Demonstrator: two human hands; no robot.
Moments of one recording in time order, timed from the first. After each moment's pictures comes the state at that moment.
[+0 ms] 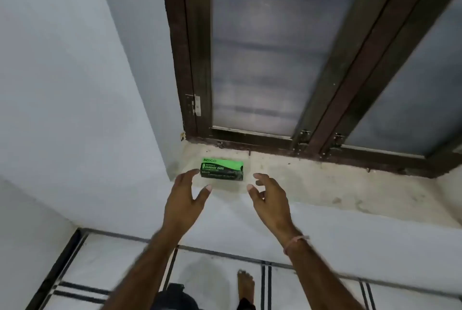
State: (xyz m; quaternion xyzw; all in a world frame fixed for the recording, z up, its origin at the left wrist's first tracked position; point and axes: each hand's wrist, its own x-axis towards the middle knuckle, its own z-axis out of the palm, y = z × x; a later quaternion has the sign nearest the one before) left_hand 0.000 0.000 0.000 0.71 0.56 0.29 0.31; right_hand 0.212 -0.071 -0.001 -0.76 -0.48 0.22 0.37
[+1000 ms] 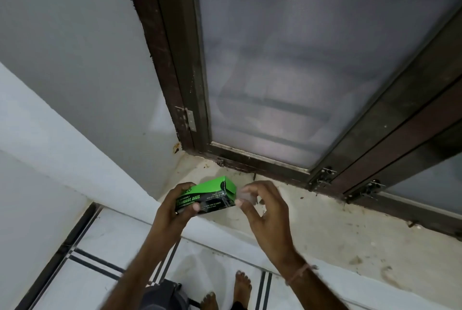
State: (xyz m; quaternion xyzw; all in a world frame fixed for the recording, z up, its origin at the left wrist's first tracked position) left_hand 0.032 0.057 -0.027 0.56 0.52 0.37 0.53; right_hand 0.268 0.016 0.000 -0.61 -0.58 0.24 0.48
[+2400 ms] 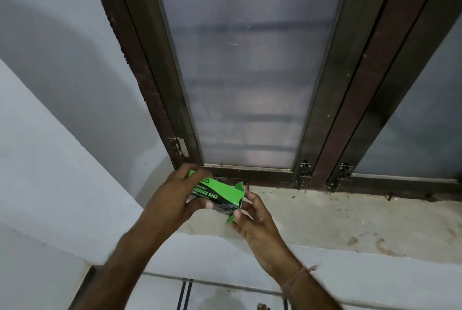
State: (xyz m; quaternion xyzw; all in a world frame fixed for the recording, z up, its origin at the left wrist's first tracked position) left_hand 0.039 0.097 0.107 0.90 0.36 0.20 0.16; right_hand 0.229 -0.017 0.022 -0.43 -0.25 0.60 0.63
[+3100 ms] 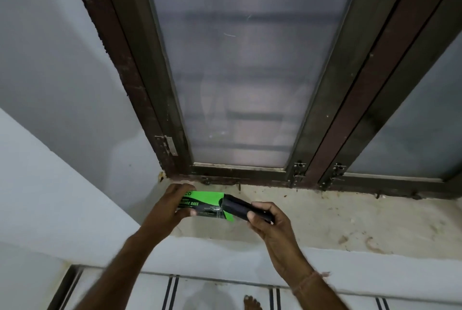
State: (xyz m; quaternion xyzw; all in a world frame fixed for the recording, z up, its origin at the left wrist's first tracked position) left_hand 0.027 0.136 0.003 0.83 0.44 0.11 0.32; right_hand 0.272 -0.024 -0.014 -0.54 -0.19 0.51 0.64
